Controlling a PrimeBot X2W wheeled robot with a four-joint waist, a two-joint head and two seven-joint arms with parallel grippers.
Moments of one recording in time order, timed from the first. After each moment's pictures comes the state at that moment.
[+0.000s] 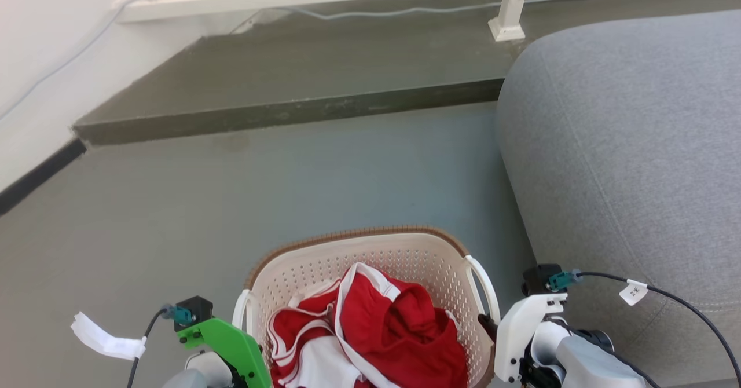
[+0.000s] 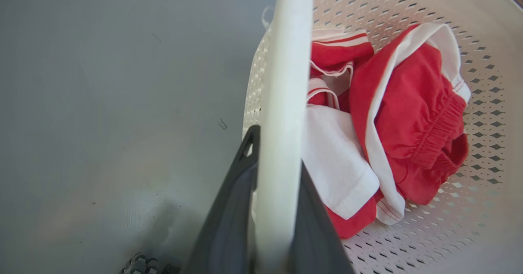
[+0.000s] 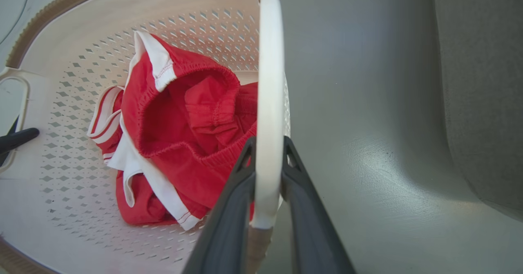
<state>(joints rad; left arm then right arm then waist) -0.48 -0.03 -0.46 1.27 -0.84 -0.13 0.10 -0.42 0.00 0.58 1.18 0.61 0.15 0.00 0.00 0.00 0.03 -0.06</state>
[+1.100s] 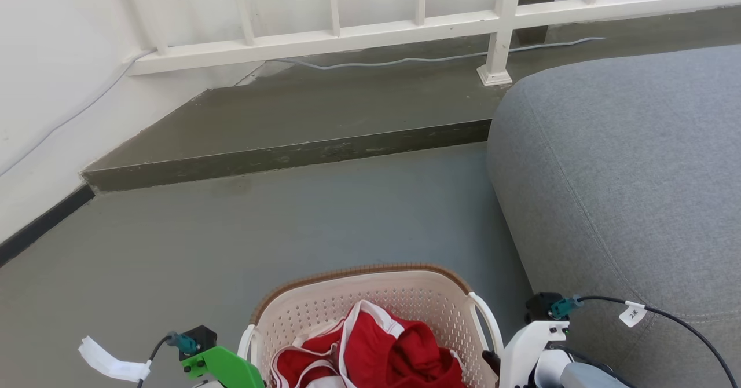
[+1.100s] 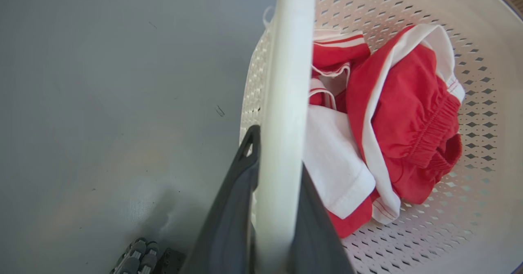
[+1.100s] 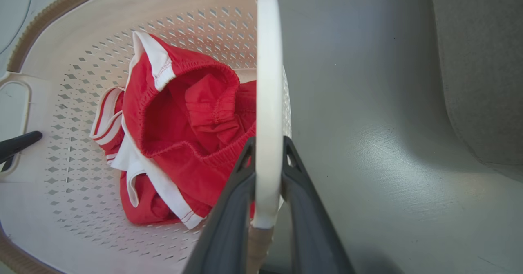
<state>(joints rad) -0.41 -0.03 -0.49 1.27 -0.88 -0.13 0.15 -0.36 0.00 0.60 1.21 0.68 0.15 0.06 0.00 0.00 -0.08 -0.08</state>
